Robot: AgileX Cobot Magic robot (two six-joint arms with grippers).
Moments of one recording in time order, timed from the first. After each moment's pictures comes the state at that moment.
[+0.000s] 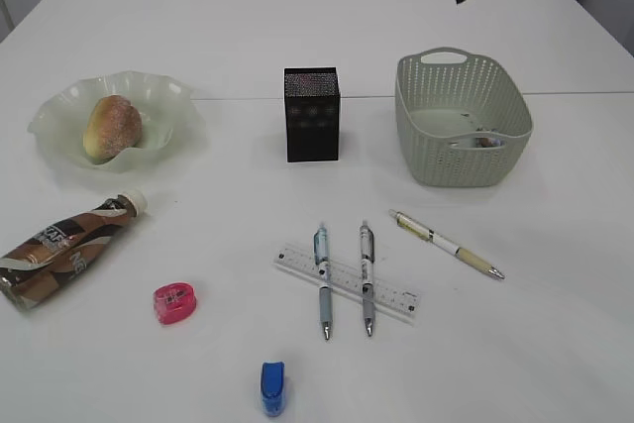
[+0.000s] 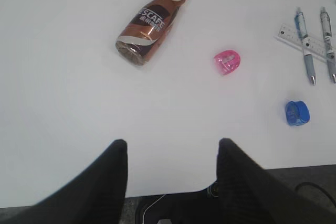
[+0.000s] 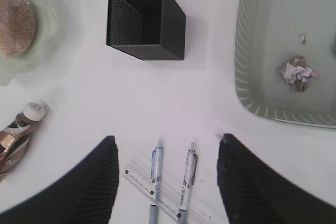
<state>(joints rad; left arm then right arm) -0.11 0.71 -0.96 -0.07 1.27 -0.18 0.21 1.94 -2.07 0.23 1.25 0.19</state>
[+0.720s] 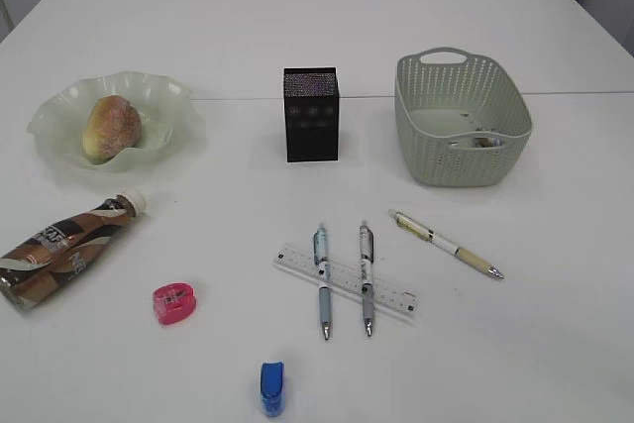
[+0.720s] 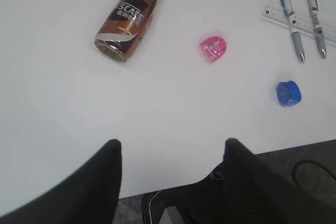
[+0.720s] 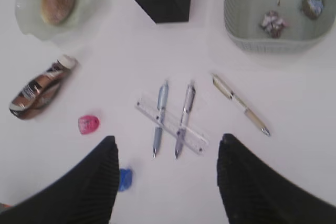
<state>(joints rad) -0.11 0.76 -0.96 -0.13 1.26 -0.06 0.21 1.41 -1.67 0.24 1.26 0.18</state>
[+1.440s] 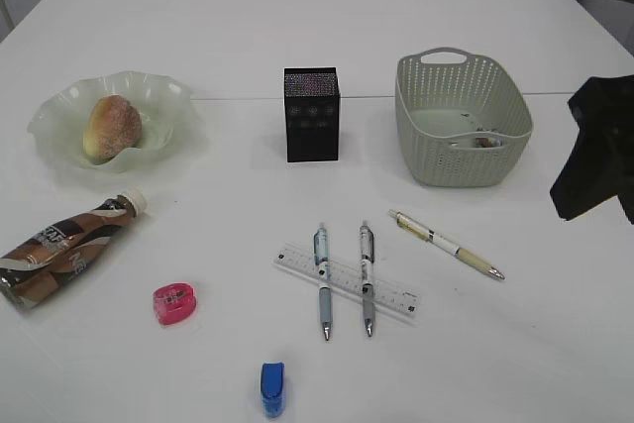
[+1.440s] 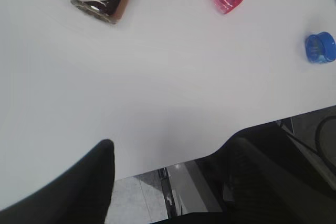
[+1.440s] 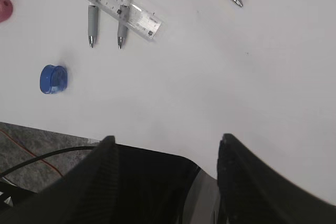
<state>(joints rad) -0.13 1.09 -0.97 -0.13 1.25 0.03 0.21 1.27 -1.14 0.23 1.25 0.10</state>
